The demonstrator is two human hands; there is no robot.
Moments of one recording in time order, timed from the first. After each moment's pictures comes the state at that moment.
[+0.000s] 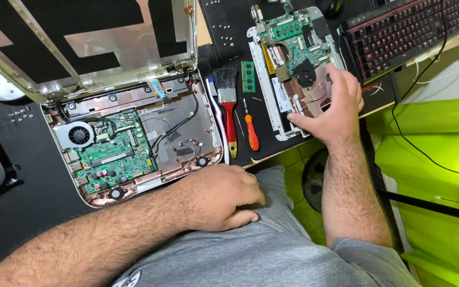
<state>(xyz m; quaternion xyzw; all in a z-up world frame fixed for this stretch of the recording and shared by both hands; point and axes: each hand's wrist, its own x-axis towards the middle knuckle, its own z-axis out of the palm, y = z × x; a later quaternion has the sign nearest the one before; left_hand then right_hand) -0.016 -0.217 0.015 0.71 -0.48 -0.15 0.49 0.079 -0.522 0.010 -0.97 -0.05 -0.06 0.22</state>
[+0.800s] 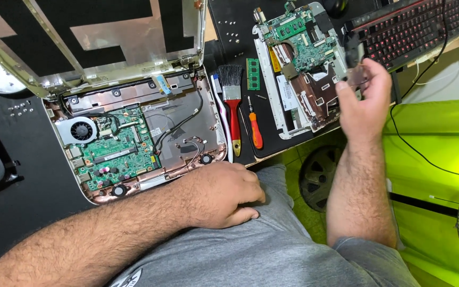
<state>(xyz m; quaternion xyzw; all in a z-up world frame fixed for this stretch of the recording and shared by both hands) -0.014 -0.209 0.012 0.71 -0.49 -0.14 0.48 0.088 -0.550 0.008 -0.92 -0.06 -0.18 0.34</state>
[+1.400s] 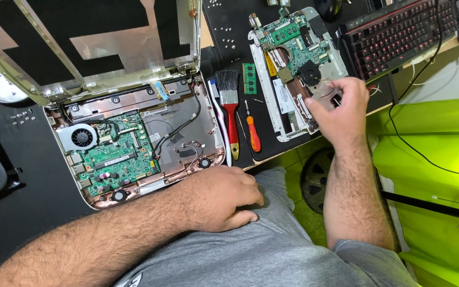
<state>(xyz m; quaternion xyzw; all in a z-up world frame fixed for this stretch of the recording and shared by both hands) -0.015 -0.210 0.010 0.71 -0.49 -0.15 0.49 0.084 -0.551 -0.012 -0.96 -0.08 -0.14 0.22</state>
